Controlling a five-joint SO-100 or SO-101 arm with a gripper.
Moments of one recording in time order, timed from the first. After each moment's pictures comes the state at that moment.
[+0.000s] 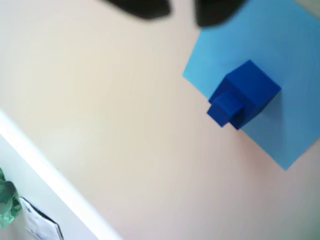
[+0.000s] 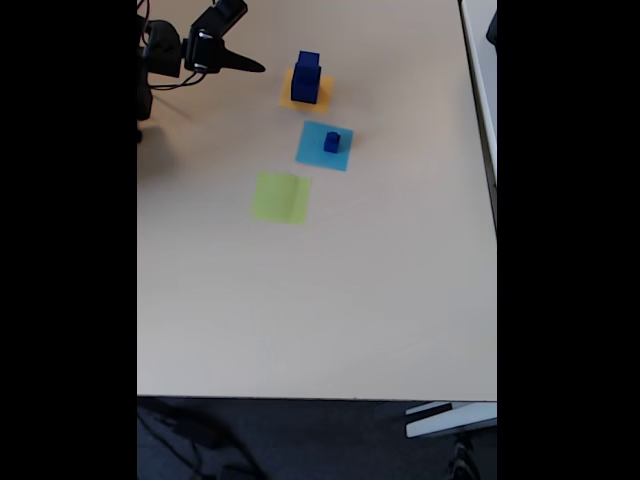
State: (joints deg) arm 3.9 180.2 172.4 22.9 42.3
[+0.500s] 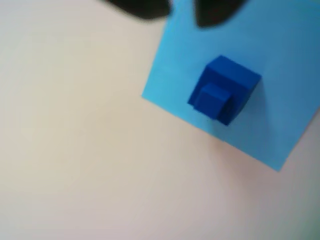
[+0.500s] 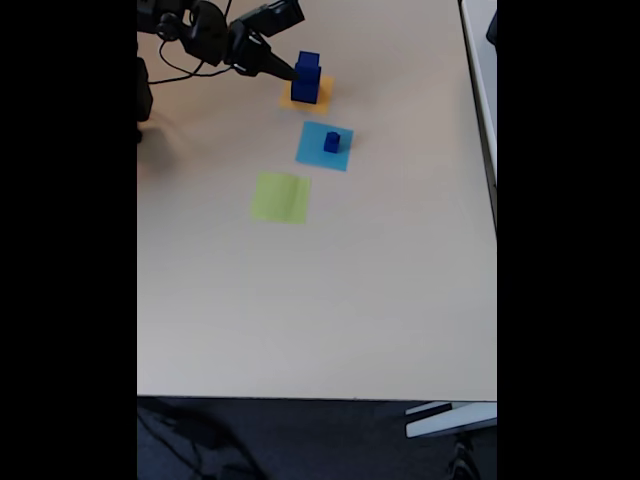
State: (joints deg) arm 5.9 129.8 136.8 22.7 58.7
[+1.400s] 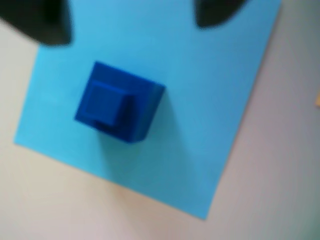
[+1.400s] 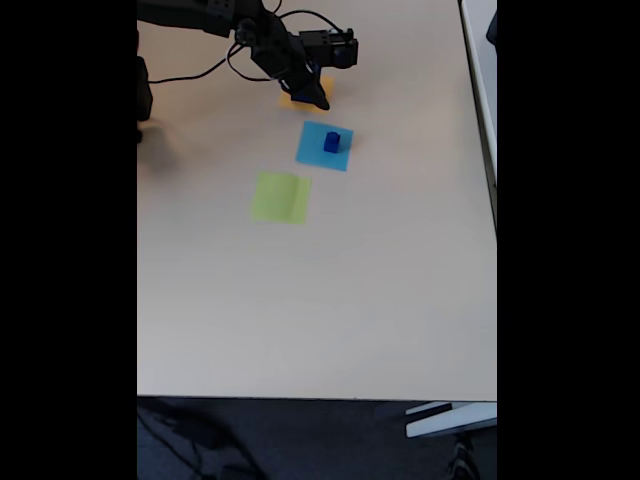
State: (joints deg) arm 3.8 91.0 101.3 40.7 72.4
